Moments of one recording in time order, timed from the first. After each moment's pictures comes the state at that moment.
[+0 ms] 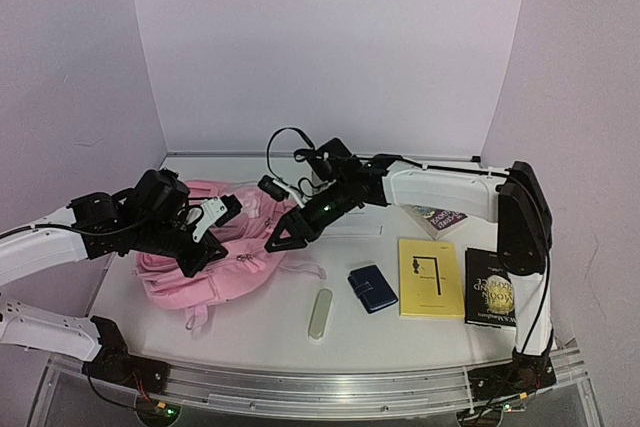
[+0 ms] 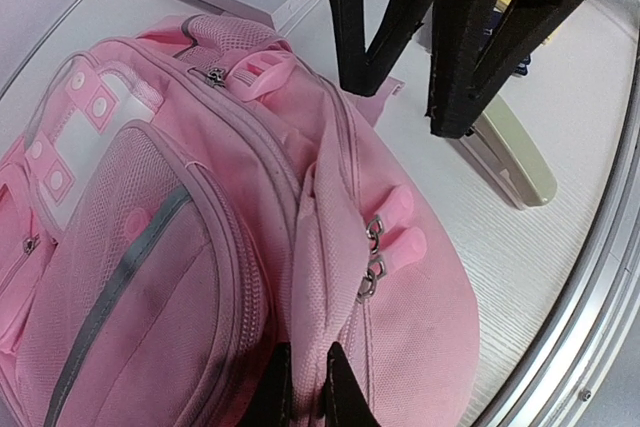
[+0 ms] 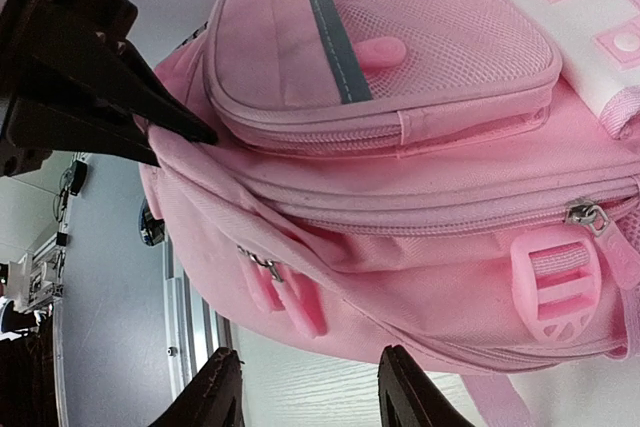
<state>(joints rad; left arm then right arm) -0.84 1.03 0.85 -0.64 0.00 0.11 0.90 2.11 1.77 -0.52 -0.73 0.02</state>
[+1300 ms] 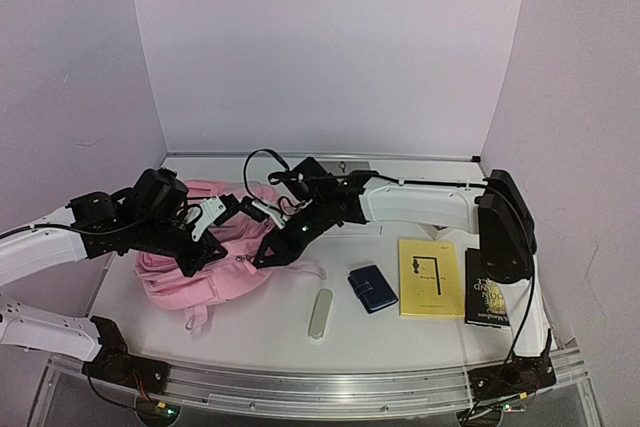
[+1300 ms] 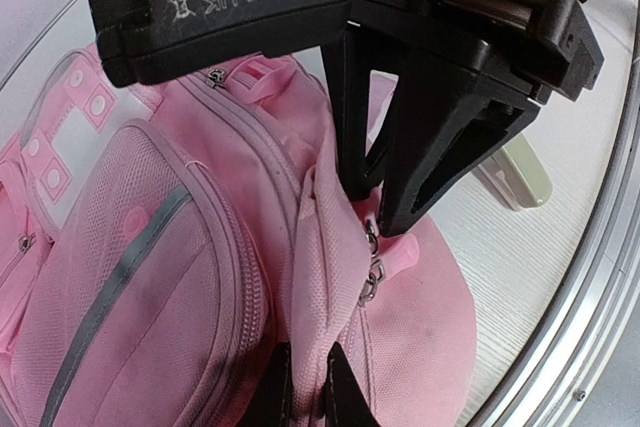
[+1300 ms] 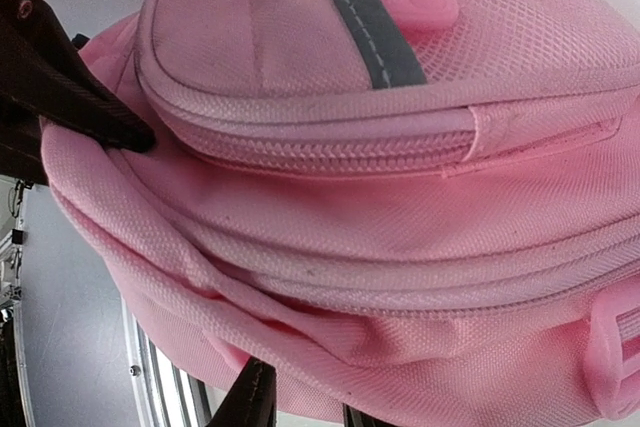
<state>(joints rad) -0.84 1.02 0.85 -0.64 0.02 0.10 0.99 2.19 1.83 -0.51 -0.57 0.02</state>
